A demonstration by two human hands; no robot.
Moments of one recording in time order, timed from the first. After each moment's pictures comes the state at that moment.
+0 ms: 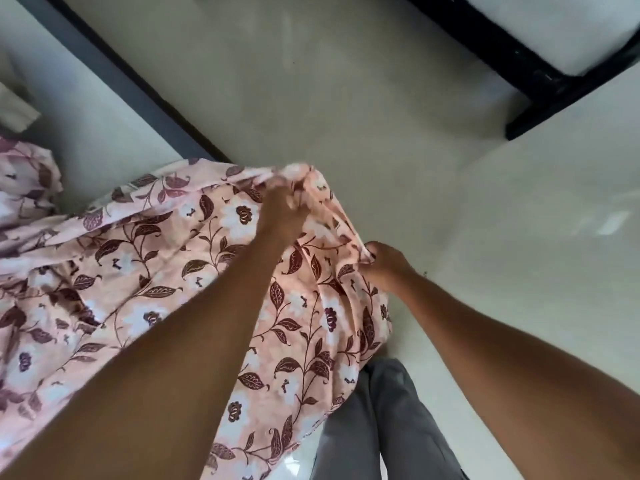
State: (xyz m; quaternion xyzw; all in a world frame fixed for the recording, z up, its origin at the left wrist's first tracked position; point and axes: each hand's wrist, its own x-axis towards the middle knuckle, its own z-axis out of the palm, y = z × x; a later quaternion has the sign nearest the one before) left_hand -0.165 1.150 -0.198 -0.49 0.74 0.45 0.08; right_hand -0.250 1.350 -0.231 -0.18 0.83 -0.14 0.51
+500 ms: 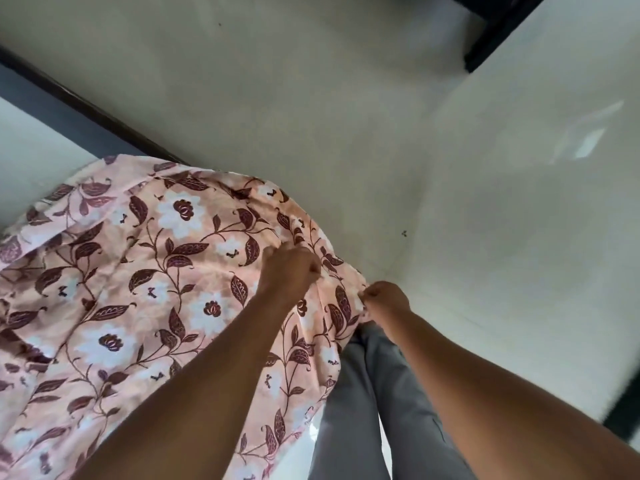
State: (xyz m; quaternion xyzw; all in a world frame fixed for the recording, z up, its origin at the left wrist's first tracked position) left_hand -0.127 1.265 -0.252 -0.20 0.91 0.20 0.31; right_hand -0.173 1.461 -0.293 0.13 0.82 -0.18 0.53
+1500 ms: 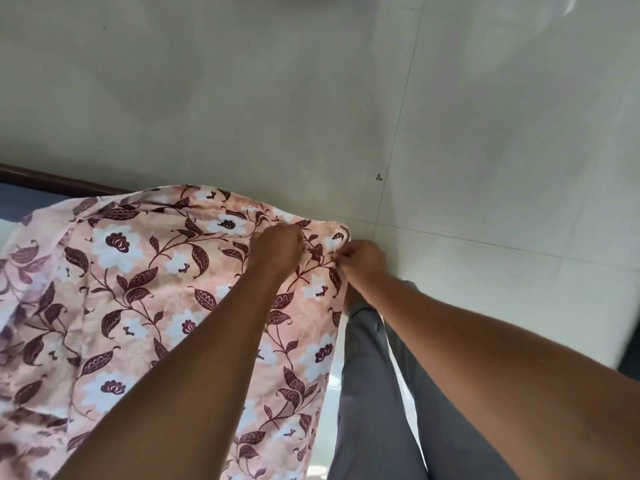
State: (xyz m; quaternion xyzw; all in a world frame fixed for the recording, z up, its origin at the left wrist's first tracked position) left_hand -0.166 1.313 -0.291 -0.13 0.90 0.12 0.39; right_hand -0.160 1.481 -0.318 0.22 0.81 -0.33 0.44
